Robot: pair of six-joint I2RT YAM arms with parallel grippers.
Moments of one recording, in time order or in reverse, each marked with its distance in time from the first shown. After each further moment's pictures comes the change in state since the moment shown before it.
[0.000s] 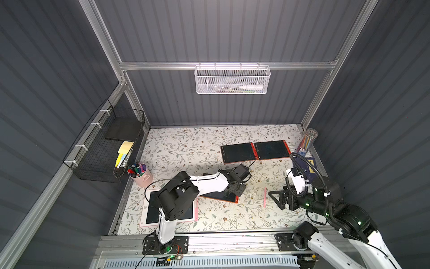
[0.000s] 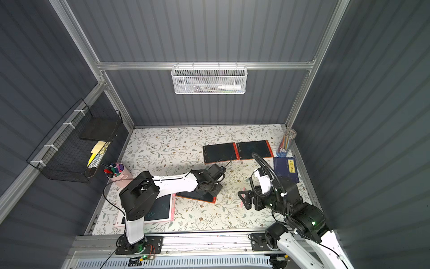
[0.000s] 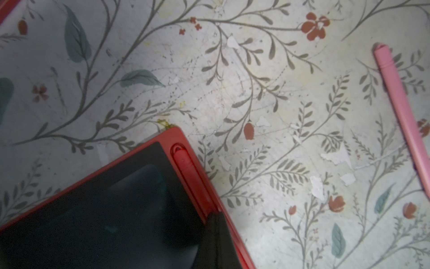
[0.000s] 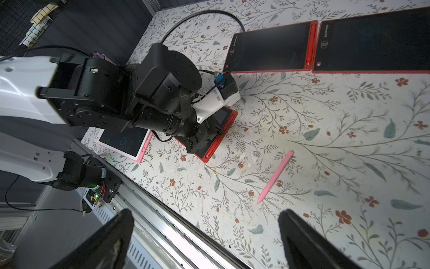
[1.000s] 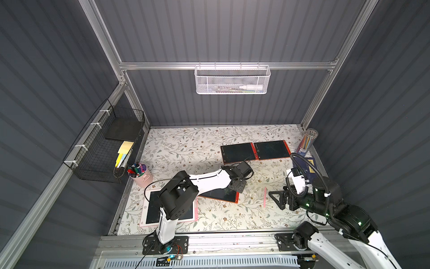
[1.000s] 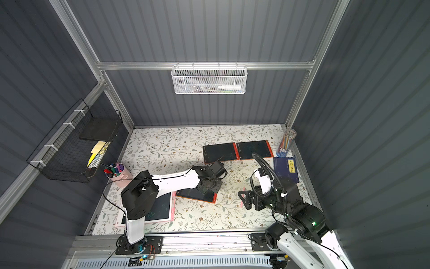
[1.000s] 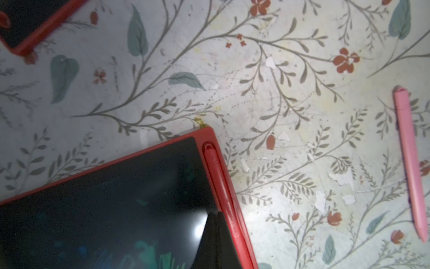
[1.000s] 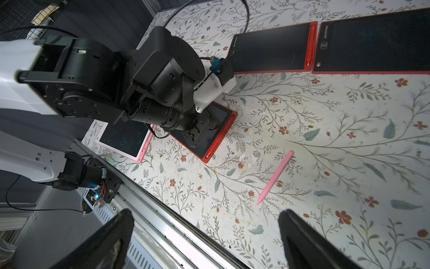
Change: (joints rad) left arm 0.014 -0.005 0.114 -0.163 -0.069 -0.161; right arm 0.000 -0.004 0.000 0.000 0.001 0.000
